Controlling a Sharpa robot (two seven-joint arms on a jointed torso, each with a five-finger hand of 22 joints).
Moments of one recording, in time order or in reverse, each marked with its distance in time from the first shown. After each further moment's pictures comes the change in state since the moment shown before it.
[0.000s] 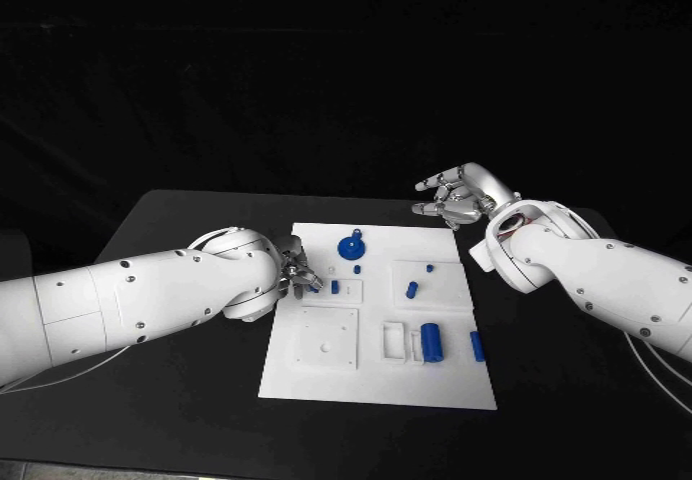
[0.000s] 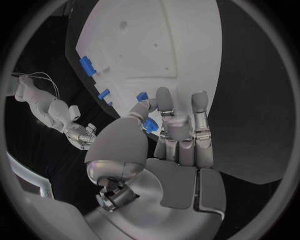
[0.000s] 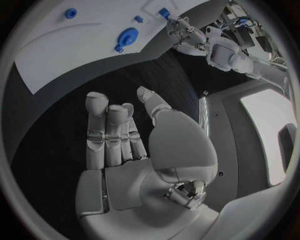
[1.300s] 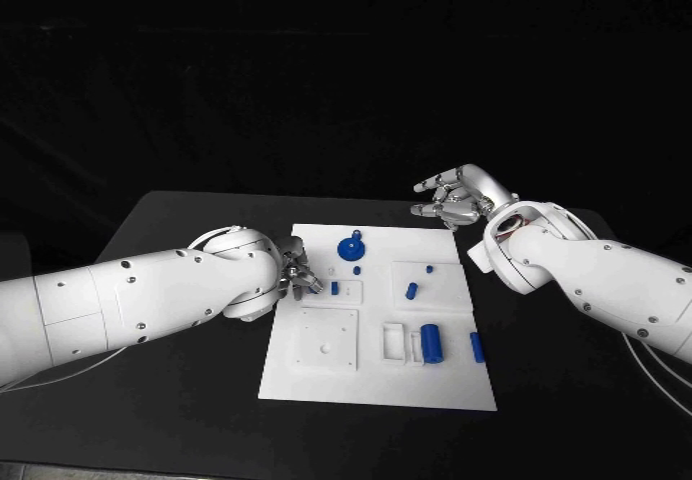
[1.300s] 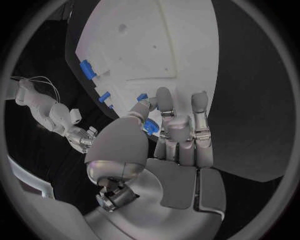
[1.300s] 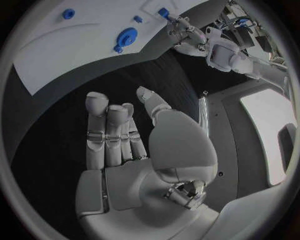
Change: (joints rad) left arm 0.003 0.006 0.003 -0.003 -0.023 0.035 0.000; left_hand 0.006 0.005 -0.004 -0.004 -0.081 0.012 0.001 0.065 -0.206 0.000 0.000 0.012 0.004 0.000 0.004 0.015 0.012 0.000 0.000 0.007 0.004 0.000; right arm -0.001 0.004 0.000 -0.002 0.000 0.000 0.002; right_hand 0.000 0.000 0.003 -0.003 0.015 0.000 0.000 0.000 0.000 0.000 0.000 0.000 0.000 0.000 0.000 0.000 0.000 0.000 0.000 0.000 0.000 0.000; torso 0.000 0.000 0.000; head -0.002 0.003
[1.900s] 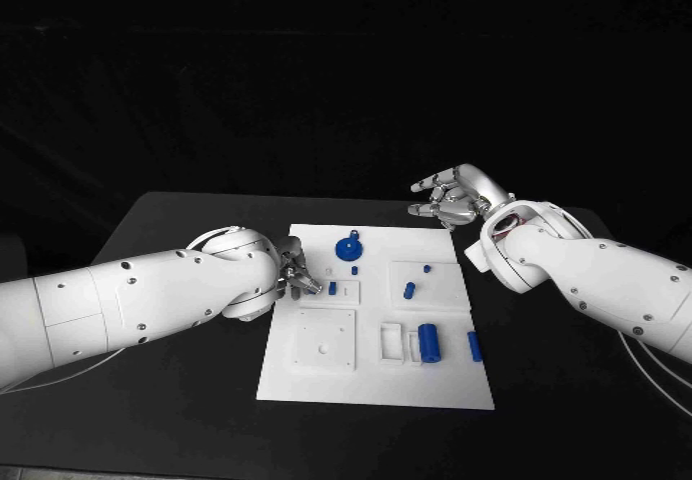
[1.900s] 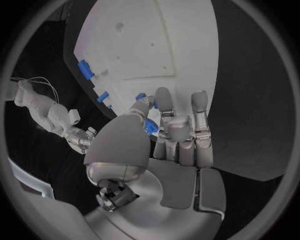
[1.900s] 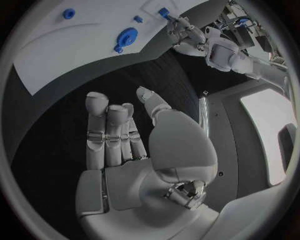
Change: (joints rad) left arm -0.002 0.011 -0.001 -0.017 -0.008 0.000 0.000; left_hand 0.059 -0.034 -0.074 0.173 -0.101 0.052 -0.048 -0.025 -0.041 0.015 0.015 0.000 0.003 -0.004 0.000 0.000 -0.021 0.000 0.007 0.000 -0.029 0.000; right arm 0.000 0.001 0.000 -0.003 0.001 0.000 0.000; right_hand 0.000 0.000 0.000 0.000 0.004 0.000 0.000 0.000 0.000 0.000 0.000 0.000 0.000 0.000 0.000 0.000 0.000 0.000 0.000 0.000 0.000 0.000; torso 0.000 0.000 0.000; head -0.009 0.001
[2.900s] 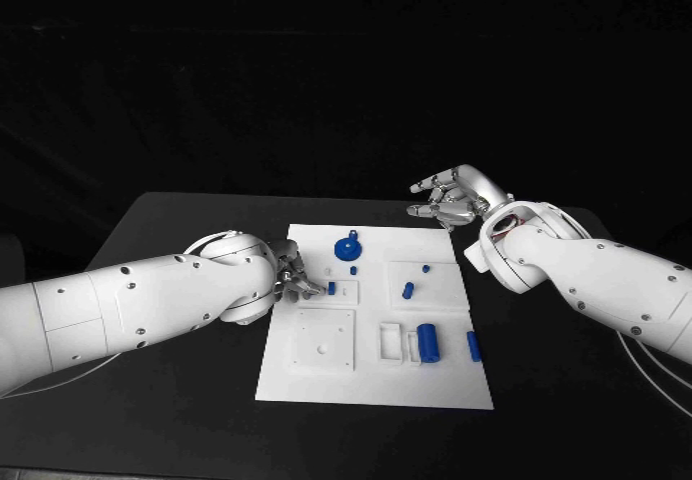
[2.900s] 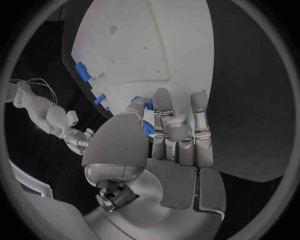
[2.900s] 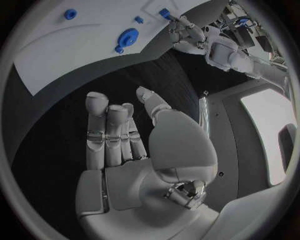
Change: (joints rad) left arm -0.010 -0.002 -0.005 -0.009 -0.006 -0.006 0.002; left_hand -0.009 -0.056 -0.054 0.191 -0.166 0.080 -0.070 0.000 -0.021 -0.019 -0.018 0.007 0.008 -0.002 -0.002 0.000 -0.002 0.000 0.007 -0.007 -0.011 0.001; right arm -0.002 0.000 0.000 -0.002 0.001 0.000 0.000; right_hand 0.000 0.000 0.004 -0.004 0.000 0.000 0.000 0.000 0.000 0.000 0.000 0.000 -0.001 0.000 0.000 0.000 0.000 0.000 0.000 0.000 0.000 0.000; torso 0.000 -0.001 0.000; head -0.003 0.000
